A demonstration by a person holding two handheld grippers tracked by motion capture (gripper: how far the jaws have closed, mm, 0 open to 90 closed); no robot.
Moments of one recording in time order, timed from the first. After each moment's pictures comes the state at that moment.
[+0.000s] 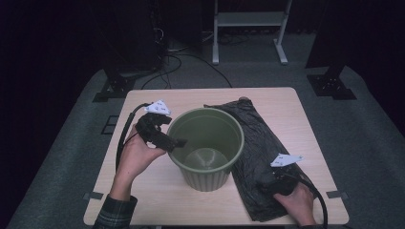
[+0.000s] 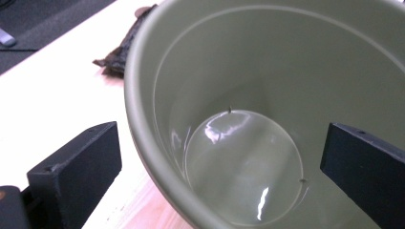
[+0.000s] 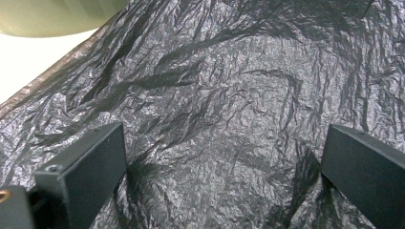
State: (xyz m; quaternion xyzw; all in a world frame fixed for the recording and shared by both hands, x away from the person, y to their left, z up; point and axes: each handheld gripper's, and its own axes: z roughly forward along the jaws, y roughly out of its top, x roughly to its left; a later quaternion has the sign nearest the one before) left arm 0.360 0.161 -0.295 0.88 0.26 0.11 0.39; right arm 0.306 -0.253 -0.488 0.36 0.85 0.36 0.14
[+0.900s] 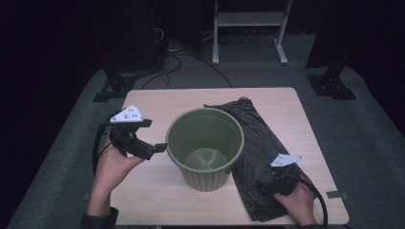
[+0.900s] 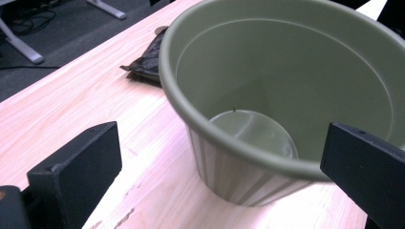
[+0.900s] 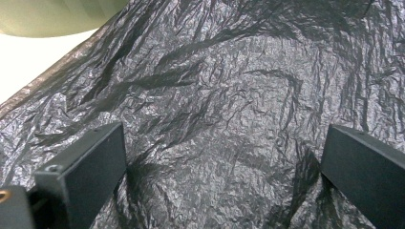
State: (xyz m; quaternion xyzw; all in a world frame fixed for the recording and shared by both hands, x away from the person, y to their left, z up) left arm 0.320 0.214 -0.286 0.85 0.27 0.14 0.44; right arm 0.306 -0.253 -0.488 0.36 0.85 0.36 0.14
